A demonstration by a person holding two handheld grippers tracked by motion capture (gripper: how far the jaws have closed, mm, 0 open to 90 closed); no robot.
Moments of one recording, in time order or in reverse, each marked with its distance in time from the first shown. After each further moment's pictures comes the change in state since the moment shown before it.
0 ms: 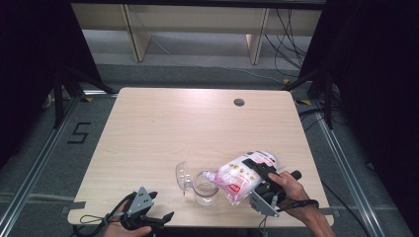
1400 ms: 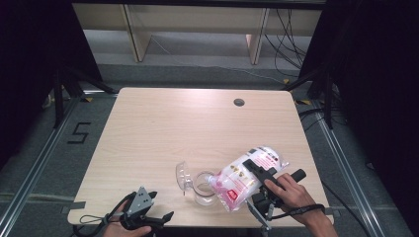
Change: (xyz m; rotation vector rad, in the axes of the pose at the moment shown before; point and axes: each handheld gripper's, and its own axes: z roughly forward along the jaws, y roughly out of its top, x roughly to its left) left arm 0.000 0.000 -0.001 0.003 0.007 0.003; right arm -0.002 0.016 -0.010 0.128 -0.054 -0.320
